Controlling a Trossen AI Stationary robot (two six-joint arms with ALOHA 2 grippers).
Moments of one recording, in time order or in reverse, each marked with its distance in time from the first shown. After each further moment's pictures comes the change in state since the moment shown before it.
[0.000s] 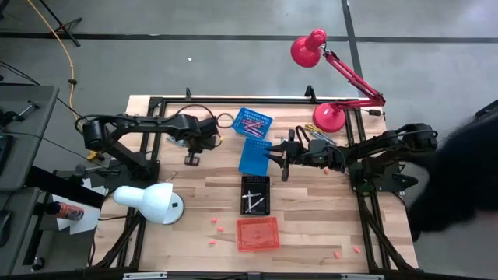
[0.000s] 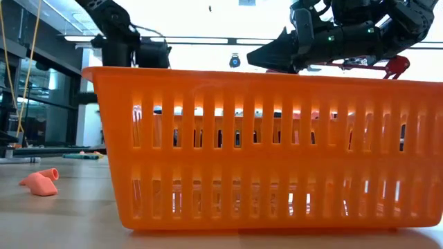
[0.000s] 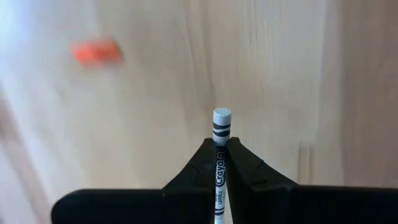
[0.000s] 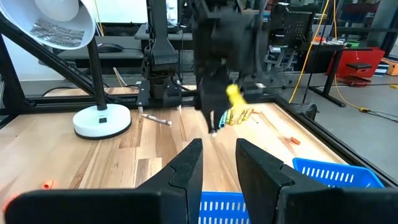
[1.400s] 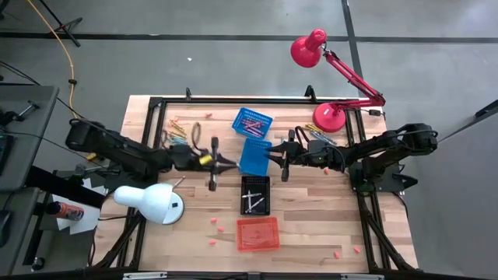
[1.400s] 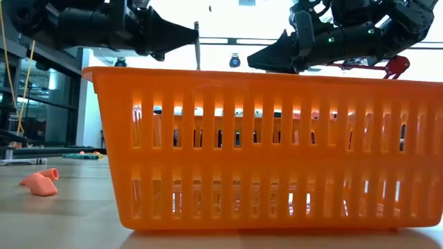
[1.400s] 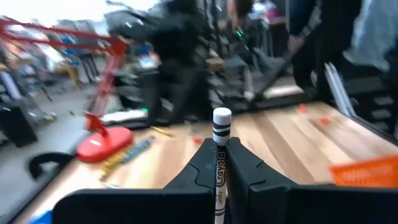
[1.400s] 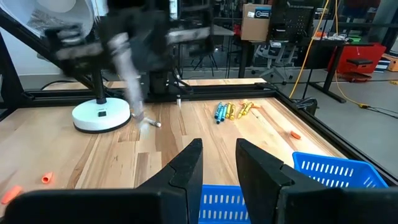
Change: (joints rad) left arm -0.487 -0.163 -0.434 1.698 -0.002 -0.360; right arm 0.000 0.000 0.000 -0.021 0.000 0.000
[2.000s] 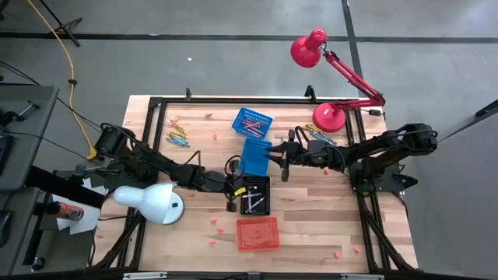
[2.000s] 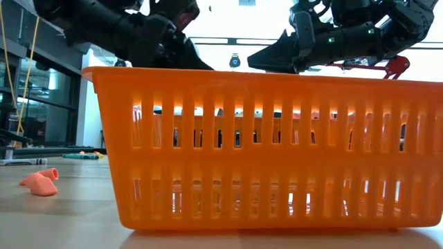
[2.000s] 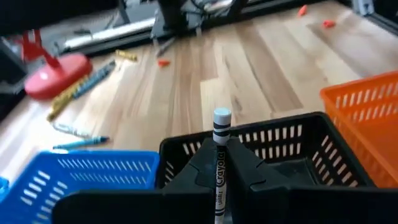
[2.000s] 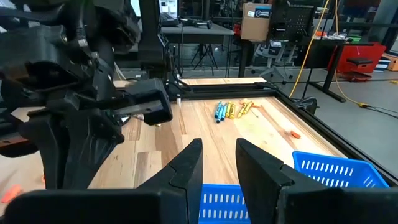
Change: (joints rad) left arm -0.174 0.350 0.306 -0.339 -0.222 -0.053; right arm 0.000 0.000 0.000 -0.003 0.000 0.000
